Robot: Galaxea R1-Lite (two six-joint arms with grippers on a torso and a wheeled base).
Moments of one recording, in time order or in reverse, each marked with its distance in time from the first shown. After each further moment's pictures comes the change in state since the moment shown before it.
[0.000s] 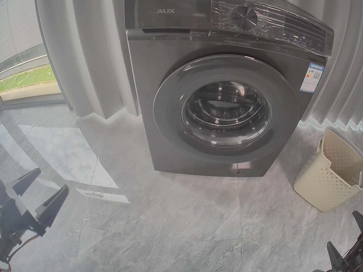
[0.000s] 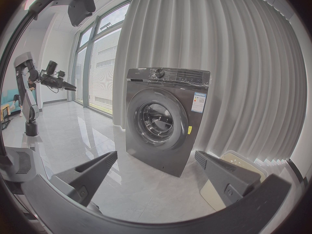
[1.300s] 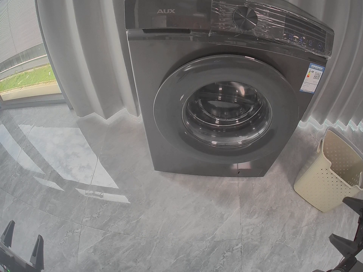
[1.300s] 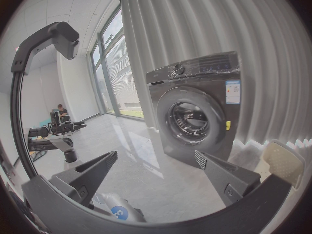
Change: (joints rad) left arm 0.457 -0.787 0.182 0.547 -0.083 0.080; right arm 0.144 0.399 -0.164 -0.125 0.192 0.191
